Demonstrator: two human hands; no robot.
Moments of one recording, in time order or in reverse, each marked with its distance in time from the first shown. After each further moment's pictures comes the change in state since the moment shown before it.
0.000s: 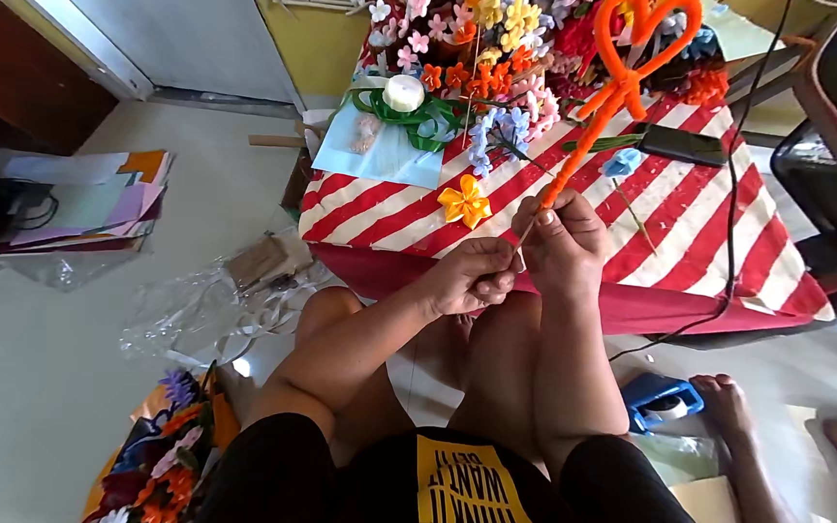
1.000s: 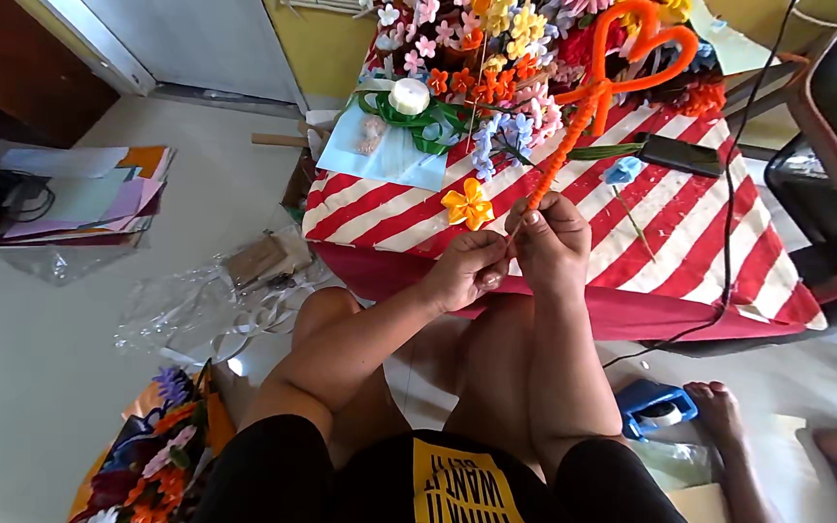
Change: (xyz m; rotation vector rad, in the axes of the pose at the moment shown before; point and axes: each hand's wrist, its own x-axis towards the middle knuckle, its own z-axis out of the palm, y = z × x) left_hand 0.004 -0.009 -0.007 0.148 0.206 0.215; right_hand 0.003 0.012 0.005 -0.073 0.008 0.019
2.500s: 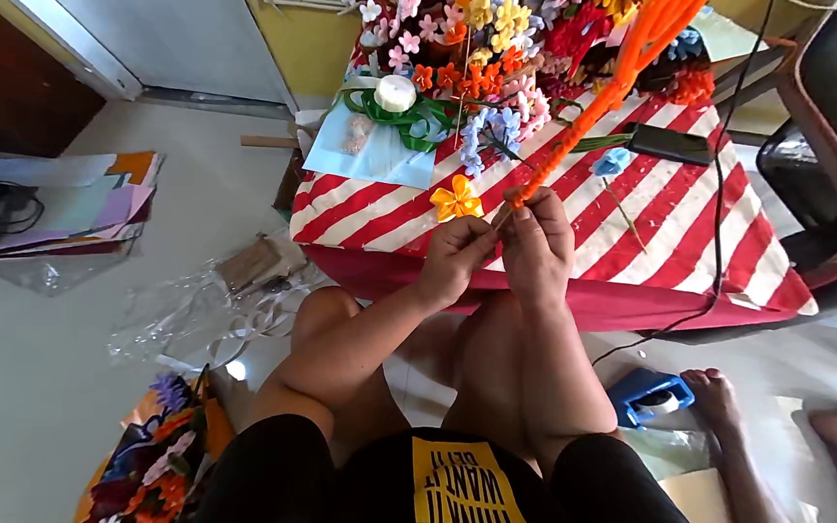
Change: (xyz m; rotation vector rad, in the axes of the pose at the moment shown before) left_hand 0.007 -0.007 0.000 0.418 0.082 0.421; right_hand -0.006 -0.004 0.012 -0.146 0.027 -0.066
